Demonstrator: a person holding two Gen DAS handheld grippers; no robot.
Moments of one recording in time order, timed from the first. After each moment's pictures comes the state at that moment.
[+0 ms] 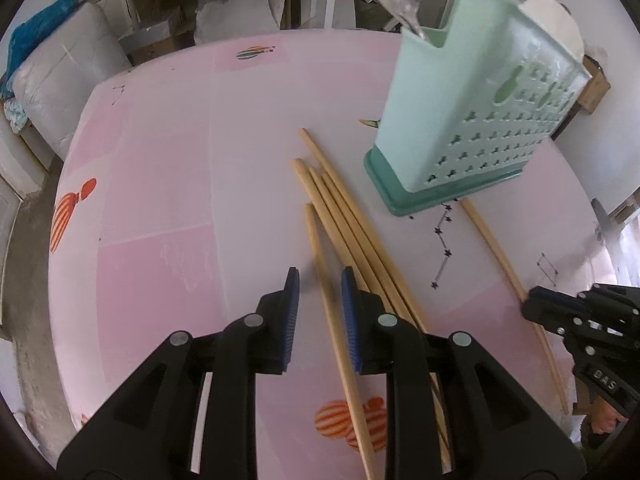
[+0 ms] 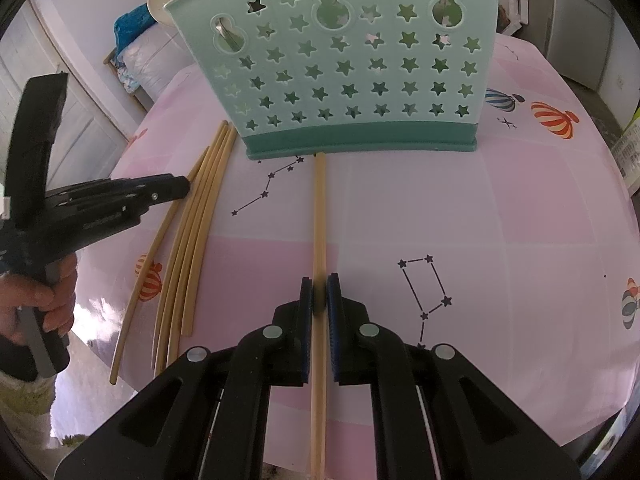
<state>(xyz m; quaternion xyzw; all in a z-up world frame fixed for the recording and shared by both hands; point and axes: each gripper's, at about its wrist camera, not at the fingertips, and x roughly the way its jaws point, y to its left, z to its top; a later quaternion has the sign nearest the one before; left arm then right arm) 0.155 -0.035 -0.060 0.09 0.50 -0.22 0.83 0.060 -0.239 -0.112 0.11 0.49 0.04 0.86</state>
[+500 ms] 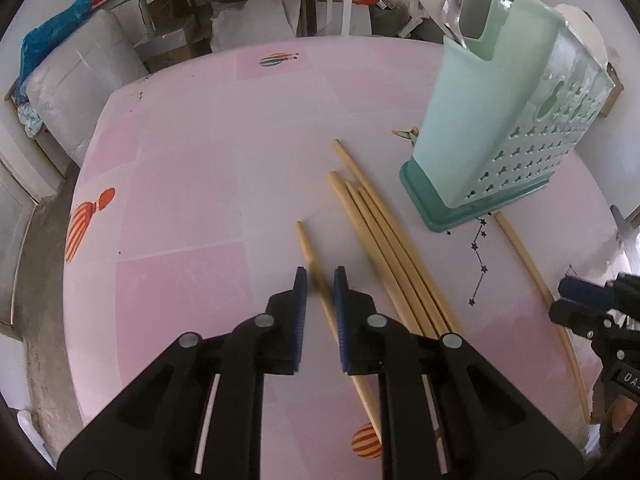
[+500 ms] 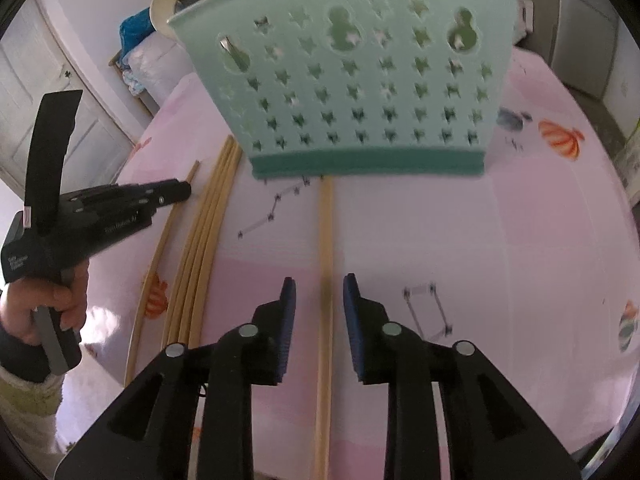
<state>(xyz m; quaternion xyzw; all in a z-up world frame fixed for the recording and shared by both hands) 0.165 -0.030 -0.064 0.10 0.48 -0.19 0.85 0.077 -0.237 -0.104 0.10 0.48 0.05 0.87</state>
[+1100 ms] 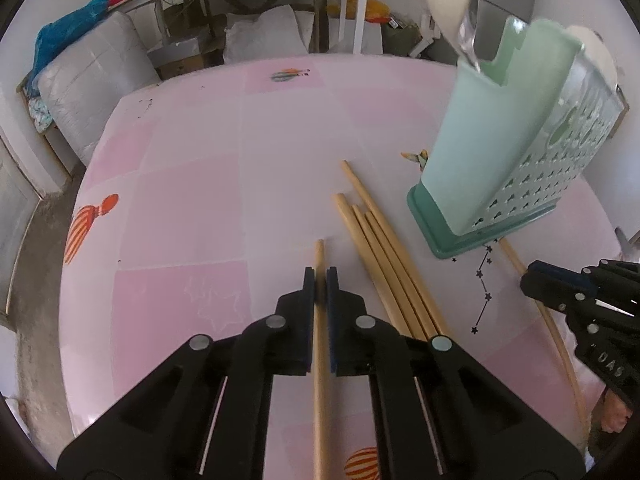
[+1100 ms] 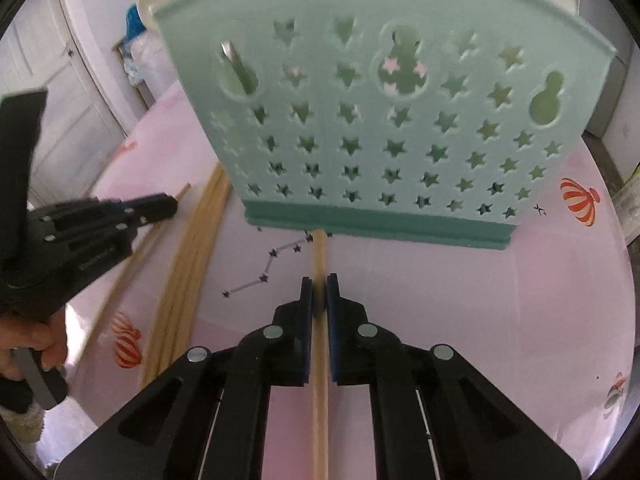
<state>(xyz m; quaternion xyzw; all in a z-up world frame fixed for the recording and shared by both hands) 0.170 -0.031 -0.062 0.08 0.45 -0.18 0.87 0.115 -0.220 -0.102 0.05 0.46 0.05 0.89</state>
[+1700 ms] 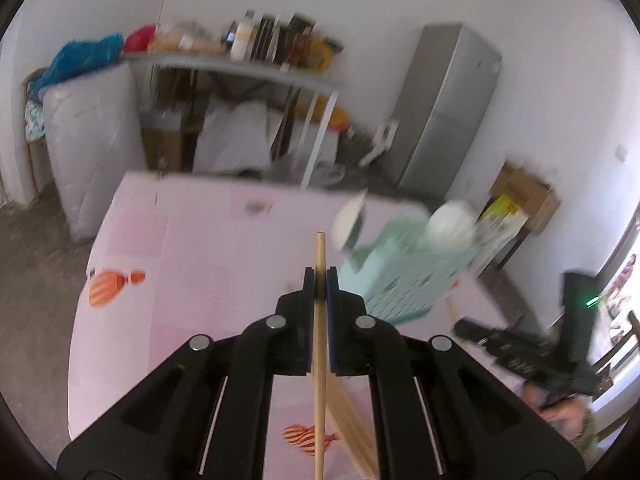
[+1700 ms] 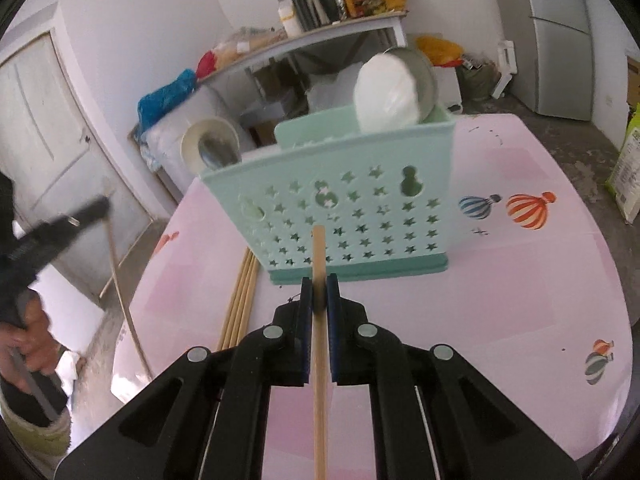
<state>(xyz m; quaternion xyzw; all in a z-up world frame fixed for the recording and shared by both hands) 0.104 0.024 0.071 -0.07 0.29 -0.28 0.91 0.050 -0.273 -0.035 0.15 0.35 0.04 0.92</state>
